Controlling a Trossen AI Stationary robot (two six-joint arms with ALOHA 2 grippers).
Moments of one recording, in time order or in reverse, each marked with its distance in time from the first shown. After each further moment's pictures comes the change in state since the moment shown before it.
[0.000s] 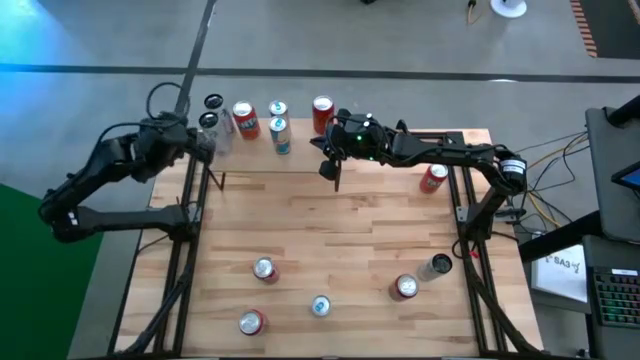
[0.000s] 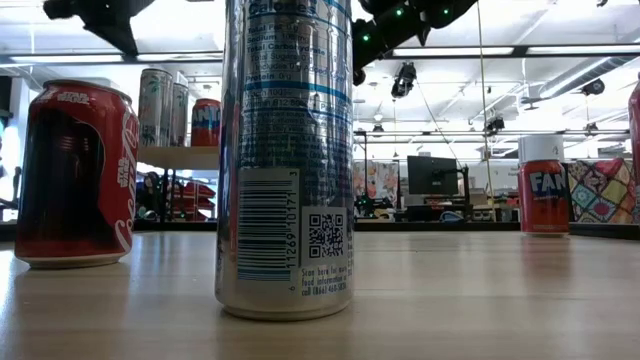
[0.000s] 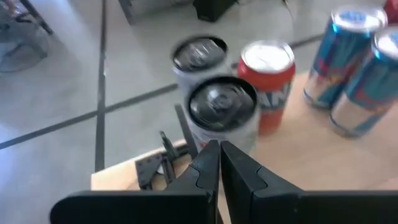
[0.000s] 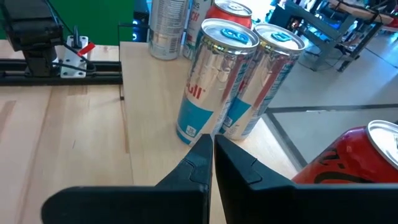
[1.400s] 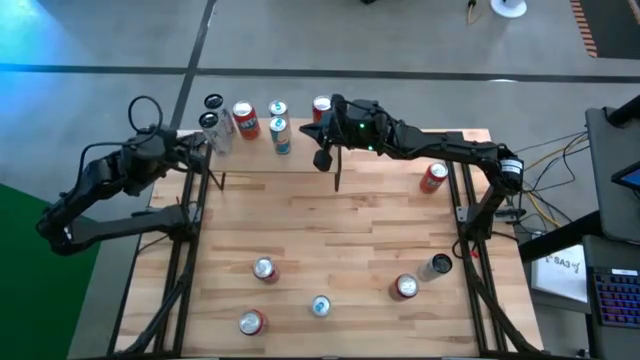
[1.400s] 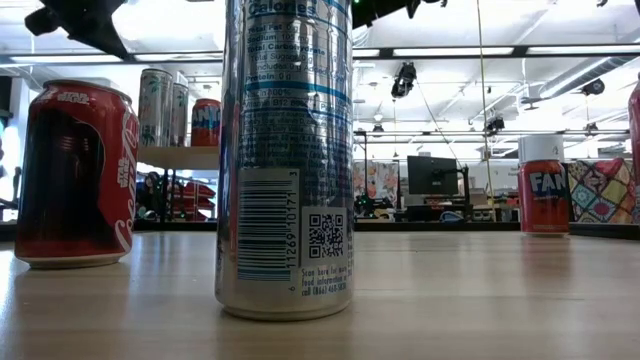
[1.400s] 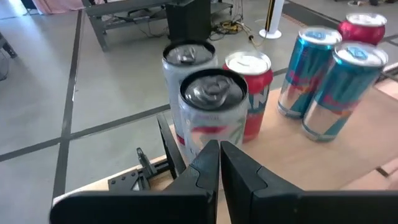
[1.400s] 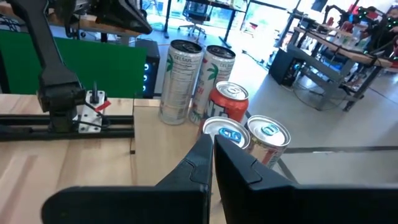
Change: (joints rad) left arm 0.000 -0.253 -0.211 0.194 0.068 0.103; right arm 0.017 0.021 0.195 -0.022 -0.058 -0.015
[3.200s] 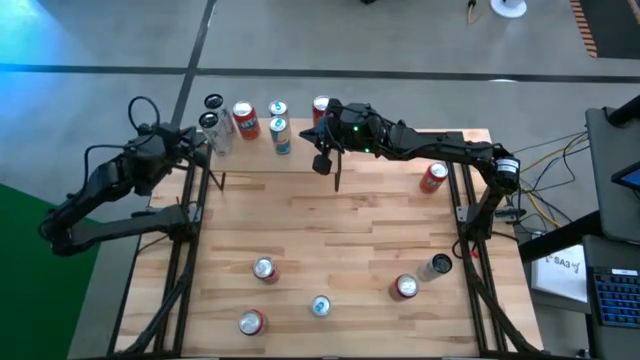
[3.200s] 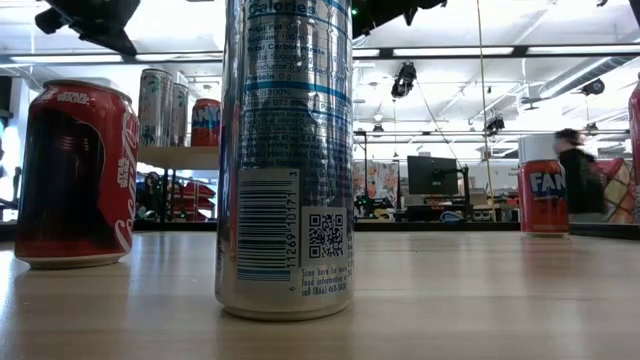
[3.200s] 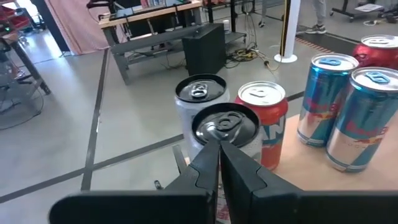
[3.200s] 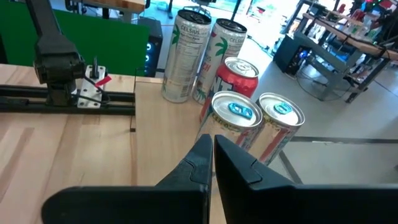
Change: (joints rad) left arm 0.001 -0.017 -0.087 0.216 -0.101 0.167; right arm 0.000 0.027 -0.003 -0.046 0.001 -0.041
